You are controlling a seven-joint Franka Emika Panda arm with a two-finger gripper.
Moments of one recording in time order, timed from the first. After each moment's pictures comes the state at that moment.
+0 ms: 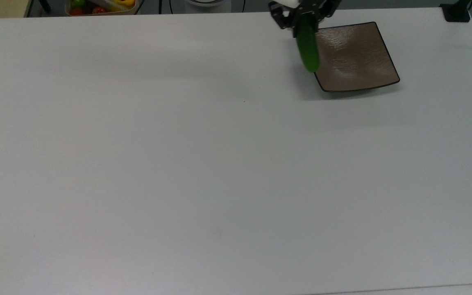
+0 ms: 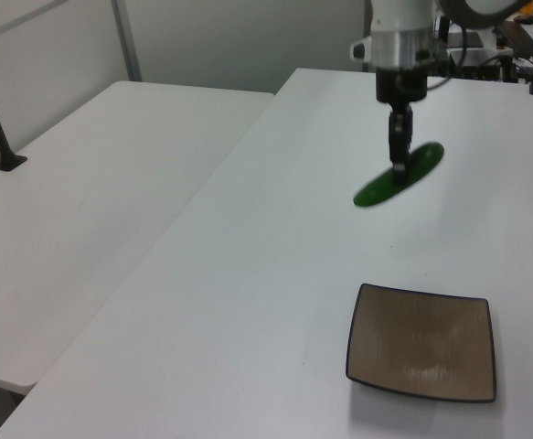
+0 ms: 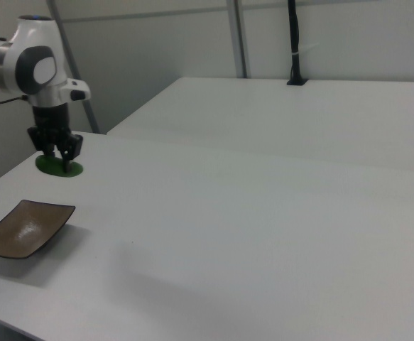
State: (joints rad) arm 0.16 0.08 0.29 -1.72 0.17 1.75 0.17
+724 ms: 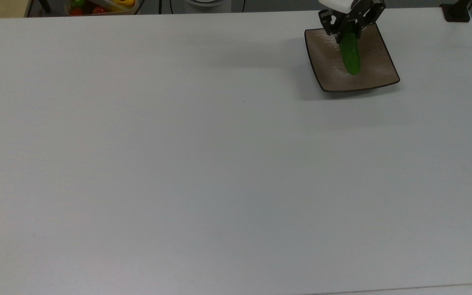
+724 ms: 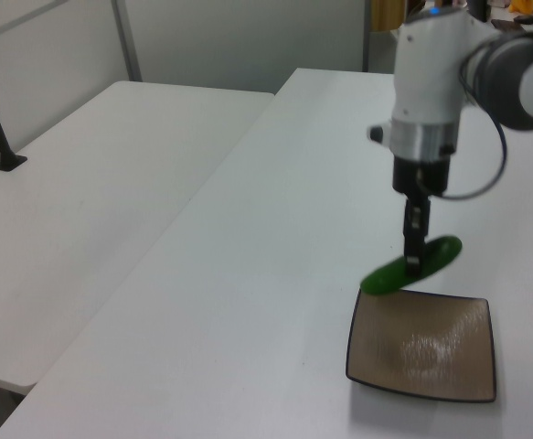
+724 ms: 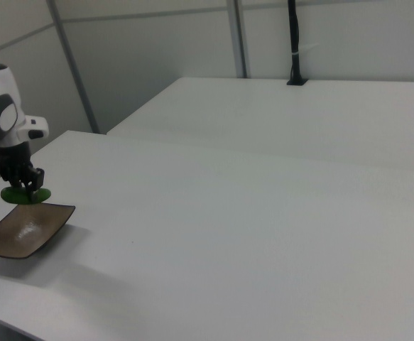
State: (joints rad) arm 0.35 0.08 0.33 -1.95 0.18 2.10 0.38
